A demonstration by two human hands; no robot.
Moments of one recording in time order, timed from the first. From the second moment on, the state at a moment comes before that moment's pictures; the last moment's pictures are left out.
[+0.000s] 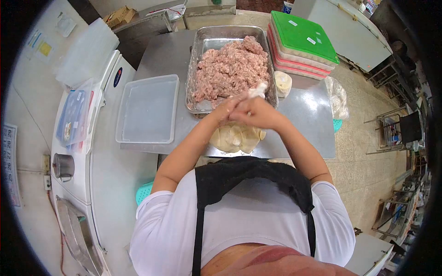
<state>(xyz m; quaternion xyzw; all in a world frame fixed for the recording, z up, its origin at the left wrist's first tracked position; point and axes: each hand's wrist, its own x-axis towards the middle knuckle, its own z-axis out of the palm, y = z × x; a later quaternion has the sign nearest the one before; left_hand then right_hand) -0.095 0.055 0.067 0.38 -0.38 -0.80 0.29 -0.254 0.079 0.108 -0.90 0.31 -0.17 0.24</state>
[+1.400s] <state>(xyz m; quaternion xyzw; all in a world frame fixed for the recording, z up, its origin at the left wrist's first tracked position) -0.089 0.150 -0.012 0.61 -0.75 -0.12 0.25 -0.384 0.132 -0.023 -0.82 0.51 -0.14 0.22</state>
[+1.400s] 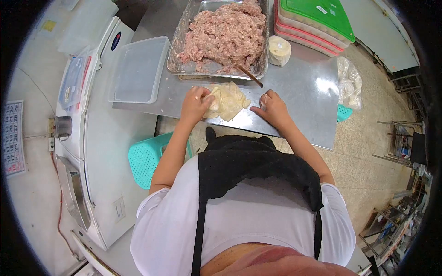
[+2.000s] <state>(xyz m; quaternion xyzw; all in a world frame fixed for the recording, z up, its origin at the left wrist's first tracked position) -0.011 0.144 0.004 0.42 -0.31 -0.65 0.55 -0.279 0.153 -0.010 -0.75 0.57 -0.26 0.21</state>
